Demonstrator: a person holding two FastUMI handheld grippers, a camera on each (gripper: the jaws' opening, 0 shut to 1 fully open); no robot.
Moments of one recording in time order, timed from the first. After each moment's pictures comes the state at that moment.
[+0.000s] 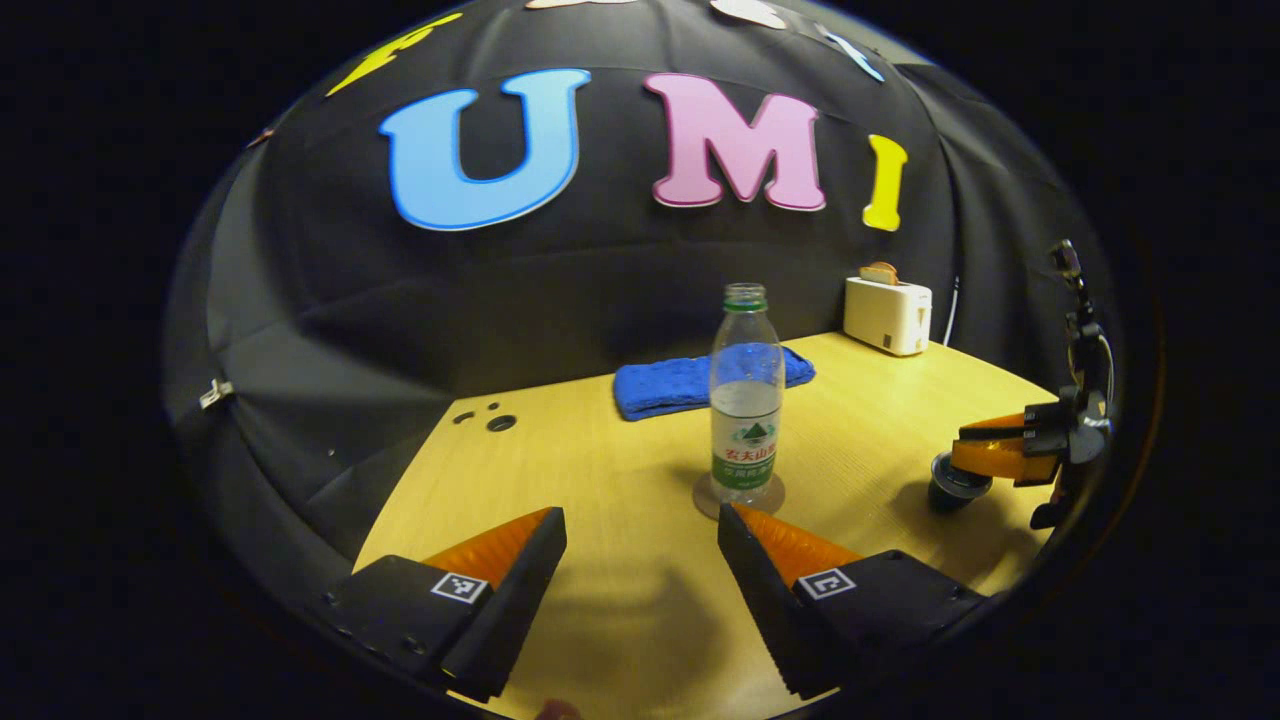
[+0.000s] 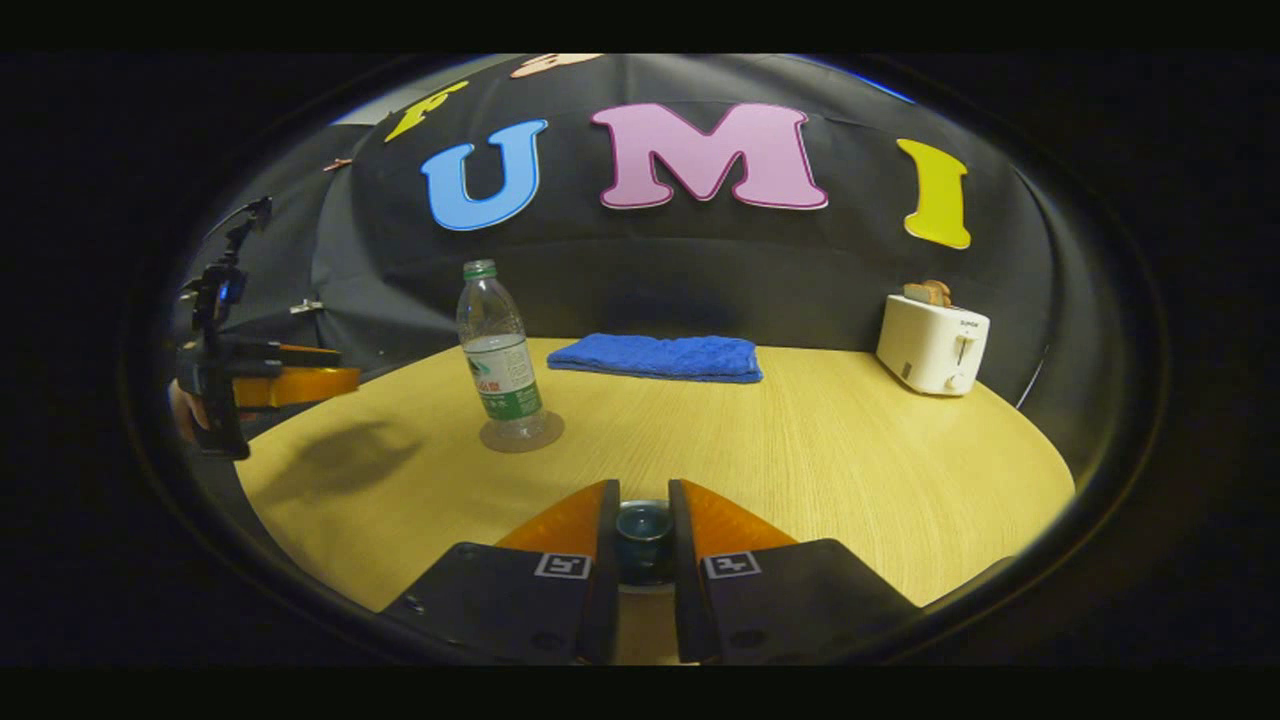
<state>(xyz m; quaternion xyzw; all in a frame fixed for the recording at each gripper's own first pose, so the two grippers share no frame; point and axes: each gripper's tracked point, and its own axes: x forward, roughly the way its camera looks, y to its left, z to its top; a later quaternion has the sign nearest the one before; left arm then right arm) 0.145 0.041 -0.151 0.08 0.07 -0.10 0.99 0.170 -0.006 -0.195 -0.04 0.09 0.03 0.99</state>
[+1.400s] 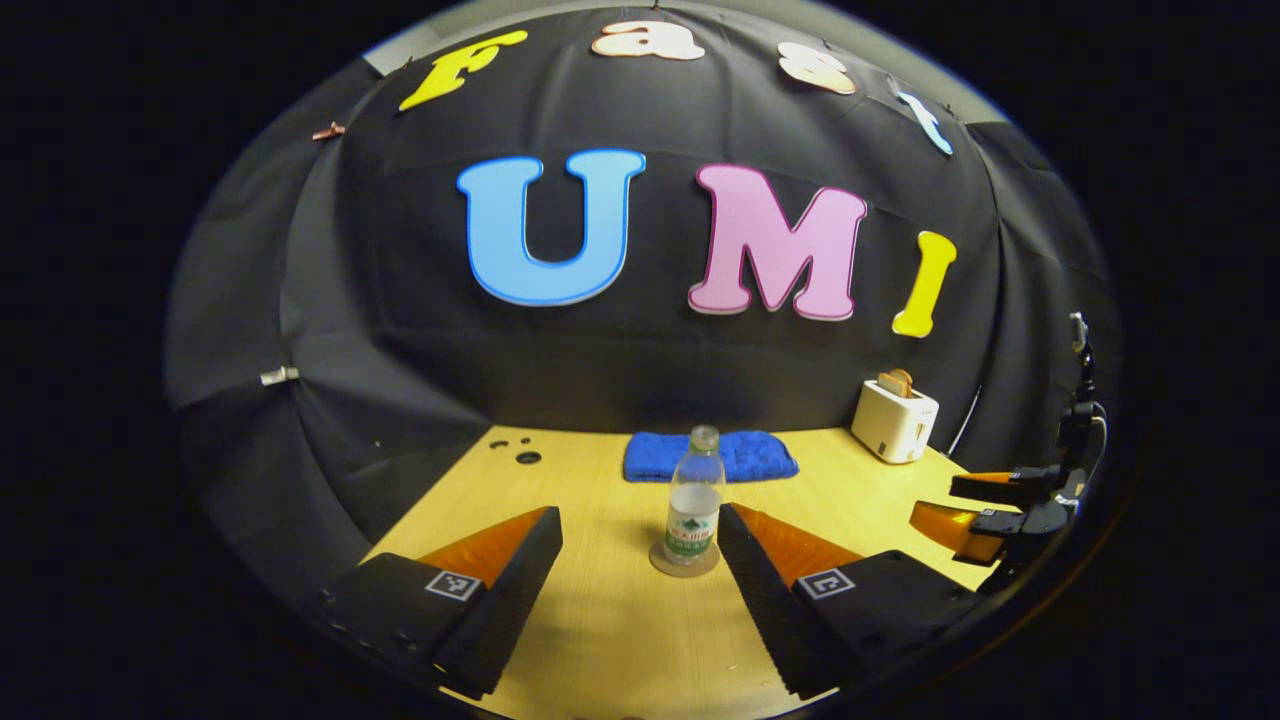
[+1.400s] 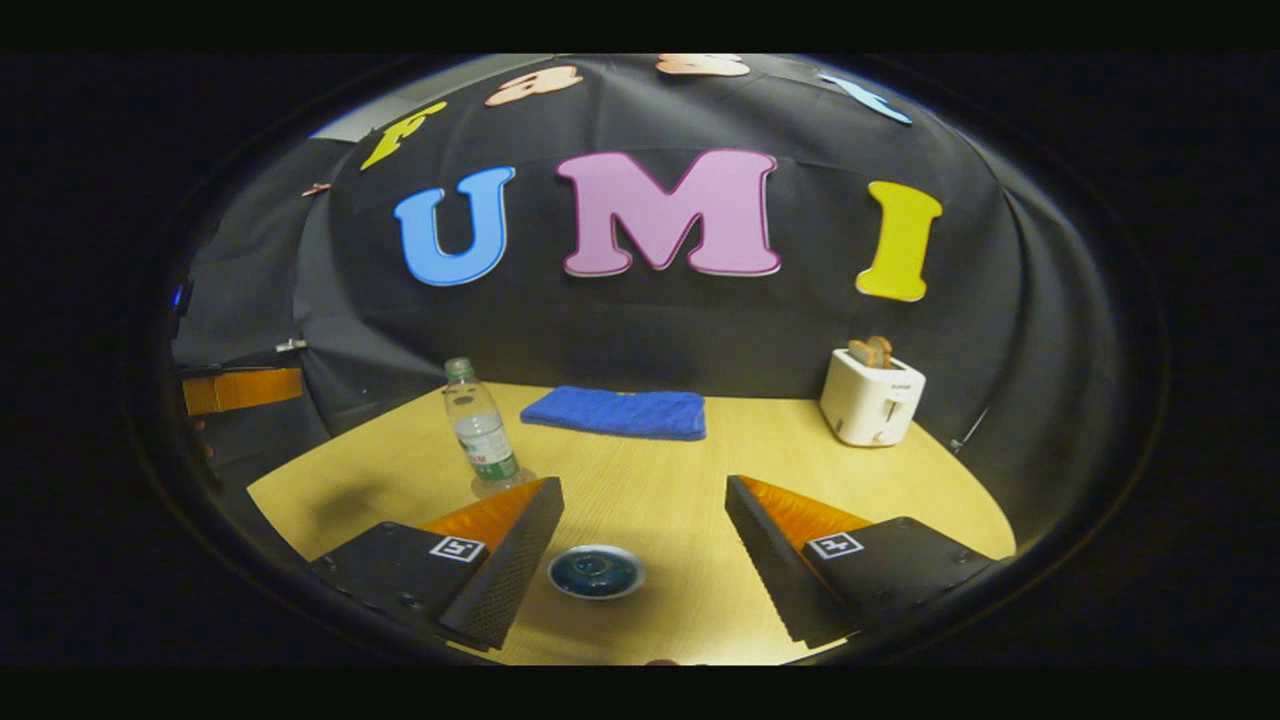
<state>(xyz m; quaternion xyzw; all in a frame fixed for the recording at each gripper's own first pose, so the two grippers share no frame) 0.052 -0.015 -0.011 0.01 -0.01 -0.03 1.00 0.117 -0.047 -0.044 -0.03 0.04 -0.02 1.00</state>
